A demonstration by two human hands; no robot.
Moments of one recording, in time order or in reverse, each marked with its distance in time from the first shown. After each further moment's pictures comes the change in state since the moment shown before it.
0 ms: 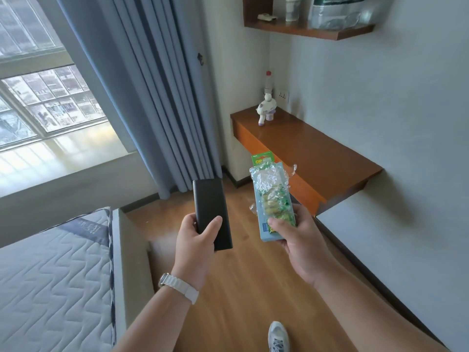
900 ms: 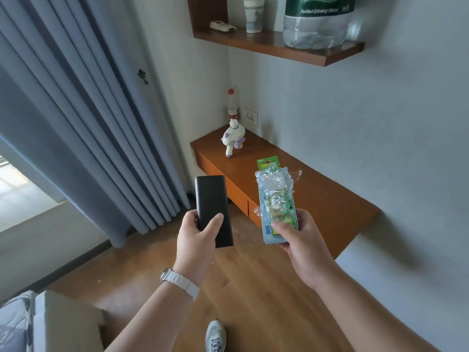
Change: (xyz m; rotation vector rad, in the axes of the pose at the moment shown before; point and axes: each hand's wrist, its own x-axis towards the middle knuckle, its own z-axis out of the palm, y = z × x) left_hand 0.293 0.065 0.176 0.078 -0.150 0.026; right_hand 0.291 -0.060 -0.058 -0.025 0.180 0.030
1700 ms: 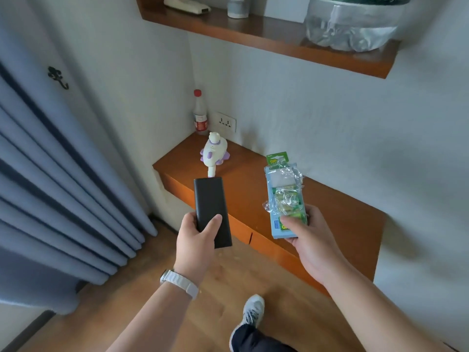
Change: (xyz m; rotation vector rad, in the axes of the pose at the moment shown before) left_hand 0.276 0.012 0.006 0.083 -0.306 -0.029; right_hand 0.201 -0.014 0.092 0.058 0.412 0.028
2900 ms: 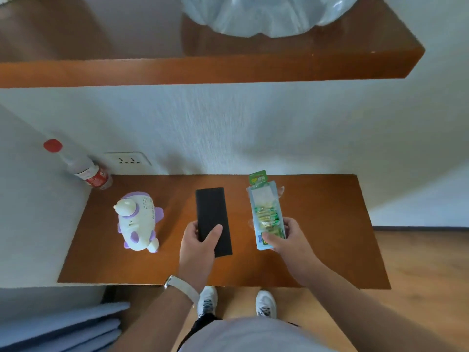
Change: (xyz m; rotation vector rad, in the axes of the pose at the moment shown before) left_hand 0.232 0.007 0.170 0.275 -0.546 -0.087; right_hand 0.188 0.045 -0.029 0.002 0.459 0.222
